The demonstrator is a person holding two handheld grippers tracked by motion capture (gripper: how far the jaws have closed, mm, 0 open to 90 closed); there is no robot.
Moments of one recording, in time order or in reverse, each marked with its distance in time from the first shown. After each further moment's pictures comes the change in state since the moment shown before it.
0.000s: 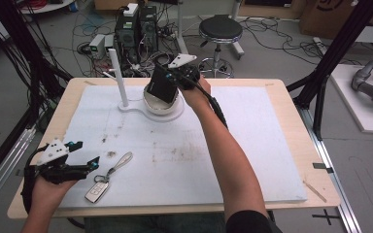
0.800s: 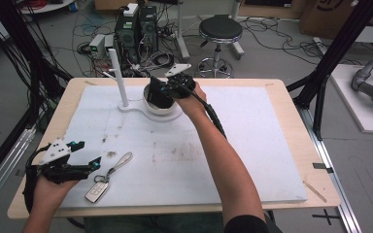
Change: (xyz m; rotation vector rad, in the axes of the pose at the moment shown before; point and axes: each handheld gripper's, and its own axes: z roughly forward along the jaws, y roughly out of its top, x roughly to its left) left arm -0.002 0.001 0.003 0.004 -0.012 0.008; right arm 0.018 -0.018 0.014 0.078 0.038 0.060
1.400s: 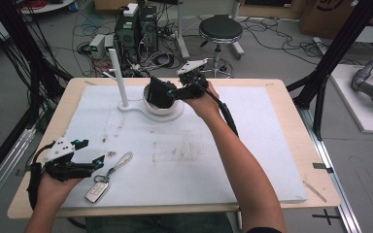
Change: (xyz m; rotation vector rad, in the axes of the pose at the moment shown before) left arm -0.002 0.007 0.010 -0.006 -0.027 0.006; right arm -0.013 -0.002 -0.050 0.021 0.073 0.058
